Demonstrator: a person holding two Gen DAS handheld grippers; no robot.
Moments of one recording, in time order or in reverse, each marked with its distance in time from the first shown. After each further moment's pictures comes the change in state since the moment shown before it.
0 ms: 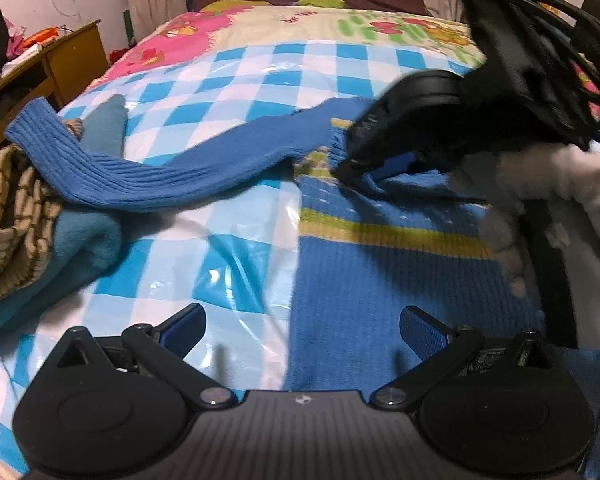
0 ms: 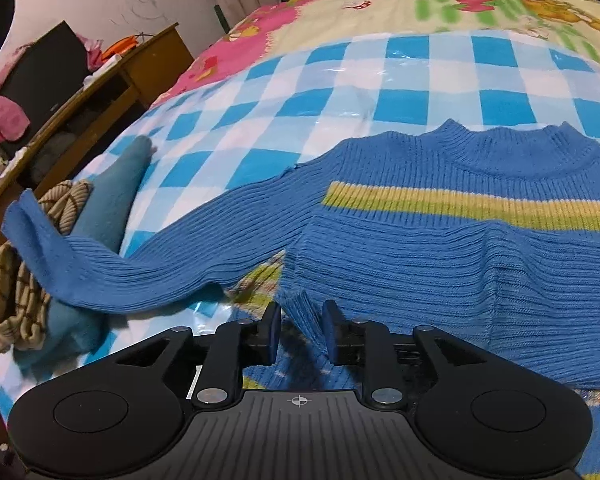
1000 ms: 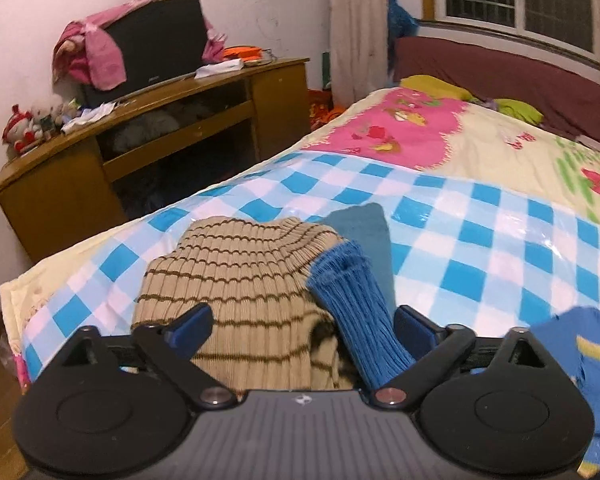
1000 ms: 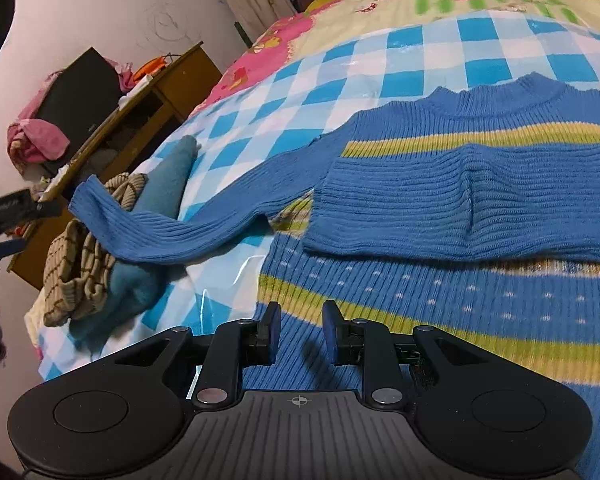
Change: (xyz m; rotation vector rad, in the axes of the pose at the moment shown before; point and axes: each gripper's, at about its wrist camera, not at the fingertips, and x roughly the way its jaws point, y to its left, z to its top) left arm -0.020 0.194 0.095 -0.369 -0.191 0.420; right arm -0.052 -0.010 -0.057 0.063 -0.032 0.128
